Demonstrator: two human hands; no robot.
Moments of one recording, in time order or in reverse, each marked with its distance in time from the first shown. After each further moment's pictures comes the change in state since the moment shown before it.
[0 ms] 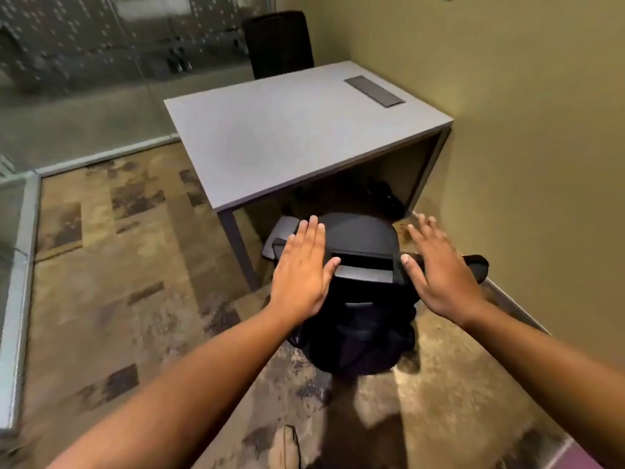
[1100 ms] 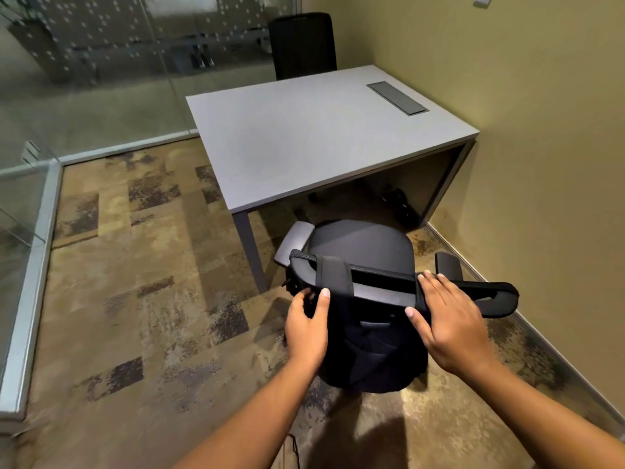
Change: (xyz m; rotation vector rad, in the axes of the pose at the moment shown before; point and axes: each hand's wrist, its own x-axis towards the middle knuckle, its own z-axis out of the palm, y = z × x) left_hand -0.044 0.005 0.045 -0.995 0.149 -0.890; right_hand -0.023 -0.001 0.040 -0.243 -0.114 0.048
